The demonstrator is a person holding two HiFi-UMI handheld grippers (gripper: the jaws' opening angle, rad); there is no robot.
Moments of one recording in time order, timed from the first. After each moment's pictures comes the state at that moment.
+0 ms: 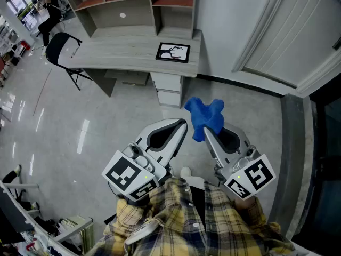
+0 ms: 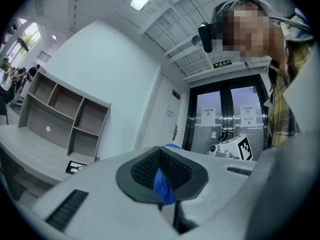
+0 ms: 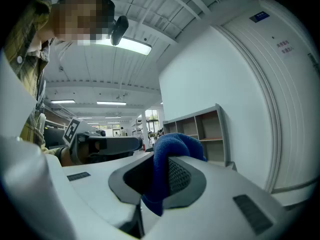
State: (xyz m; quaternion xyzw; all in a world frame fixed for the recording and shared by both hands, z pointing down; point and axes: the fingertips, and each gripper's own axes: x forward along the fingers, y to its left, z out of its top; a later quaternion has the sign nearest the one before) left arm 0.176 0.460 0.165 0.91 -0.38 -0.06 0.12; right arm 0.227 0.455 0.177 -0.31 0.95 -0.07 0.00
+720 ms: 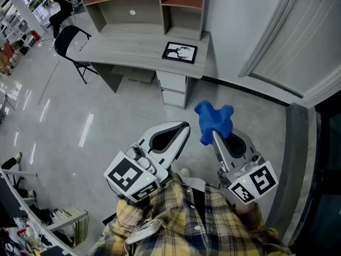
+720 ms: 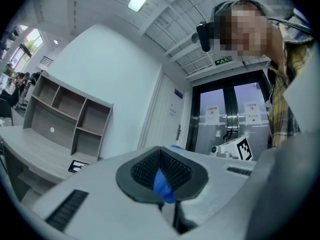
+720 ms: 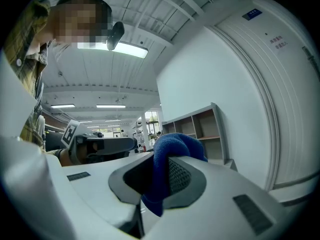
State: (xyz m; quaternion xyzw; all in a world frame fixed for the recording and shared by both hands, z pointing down) left arm 0.180 0.464 0.174 0.90 -0.41 -0.06 0.11; right arm 0.247 0.453 0.189 -0.31 0.95 -0.08 0.02
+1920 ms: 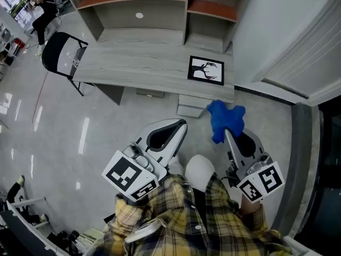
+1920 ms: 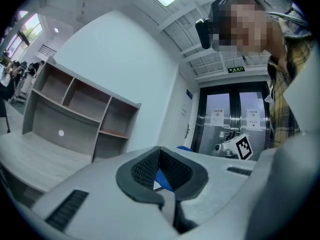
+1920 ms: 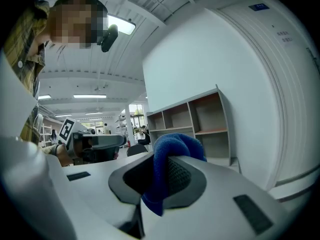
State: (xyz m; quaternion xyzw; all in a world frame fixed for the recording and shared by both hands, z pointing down) left arm -0.050 0.273 0.204 0.91 -0.38 -0.04 0.14; right arm 0.058 0.266 0.222 -0.39 0.91 -0.12 -0.02
